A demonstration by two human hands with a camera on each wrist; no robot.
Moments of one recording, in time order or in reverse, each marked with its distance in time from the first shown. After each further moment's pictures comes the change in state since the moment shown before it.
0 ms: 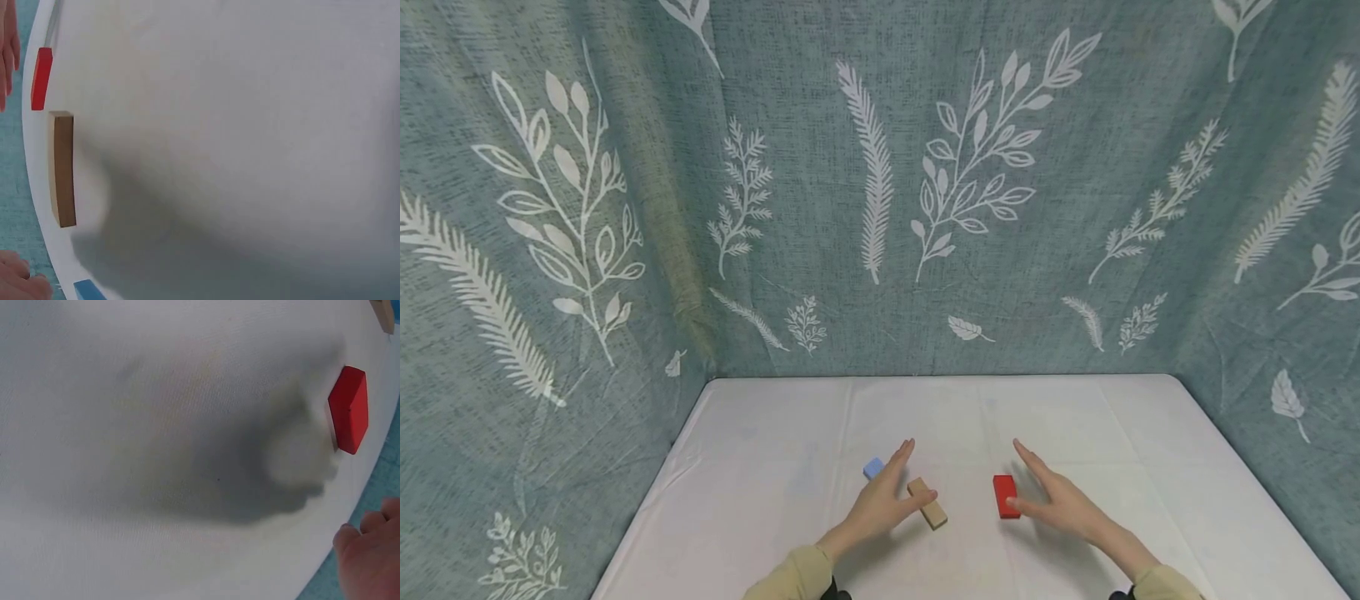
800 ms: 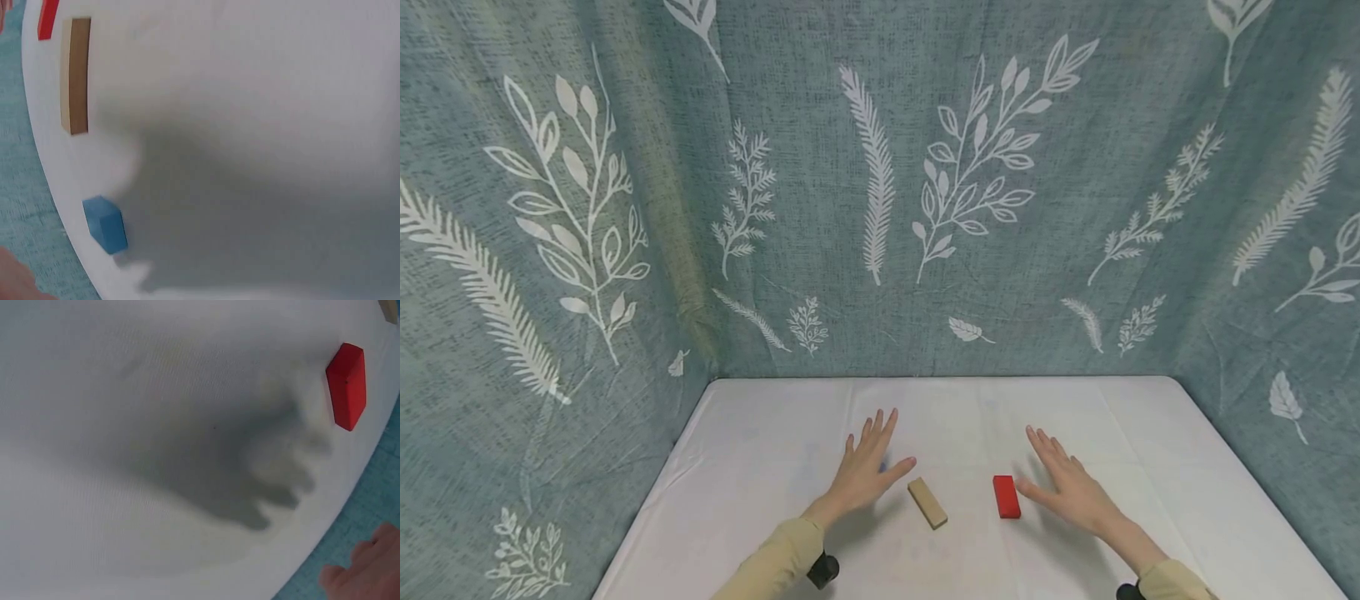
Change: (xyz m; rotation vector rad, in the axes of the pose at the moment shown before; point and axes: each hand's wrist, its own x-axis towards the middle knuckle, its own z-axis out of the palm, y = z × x) left_hand 0.018 -0.007 -0.033 0.285 0.078 0.022; right_hand 0.000 0.004 -0.010 -0.221 0.132 -0.004
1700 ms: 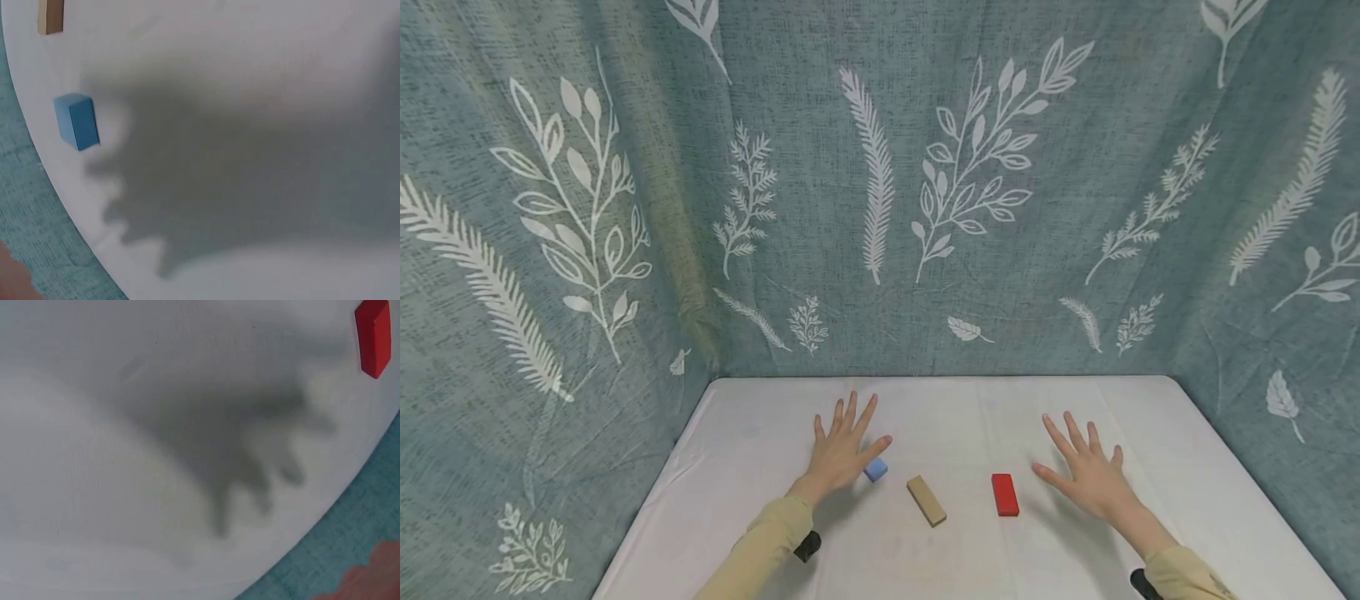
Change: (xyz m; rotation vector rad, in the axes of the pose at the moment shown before) left_hand 0.012 -0.026 -0.024 0.247 -0.006 -0.100; right_hand 0.004 0.019 -0.020 -0.221 0.075 0.056
